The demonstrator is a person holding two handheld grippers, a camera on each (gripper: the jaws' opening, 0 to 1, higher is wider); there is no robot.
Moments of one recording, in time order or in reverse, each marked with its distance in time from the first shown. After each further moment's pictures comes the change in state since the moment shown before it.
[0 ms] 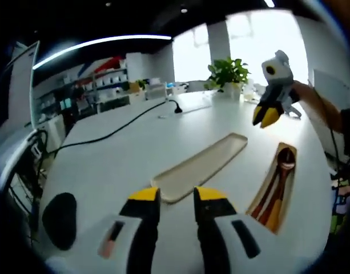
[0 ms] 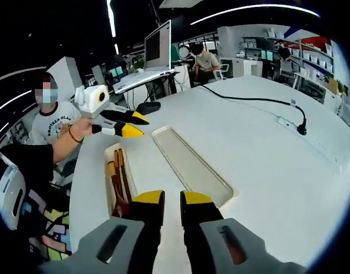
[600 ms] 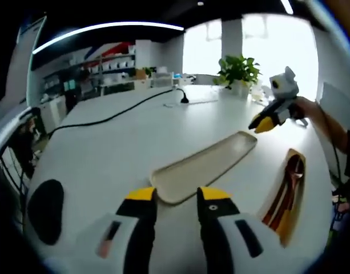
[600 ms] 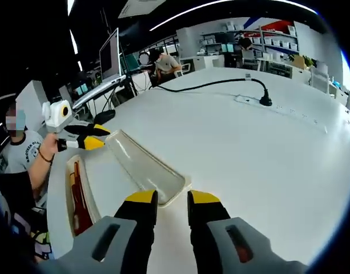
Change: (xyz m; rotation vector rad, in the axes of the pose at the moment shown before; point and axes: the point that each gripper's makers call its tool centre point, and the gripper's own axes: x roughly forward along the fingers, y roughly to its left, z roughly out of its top) left arm 0.023 0.002 -0.013 -0.096 0.055 0.009; right arm 0.016 -0.051 -0.031 0.219 -0.012 -0.084
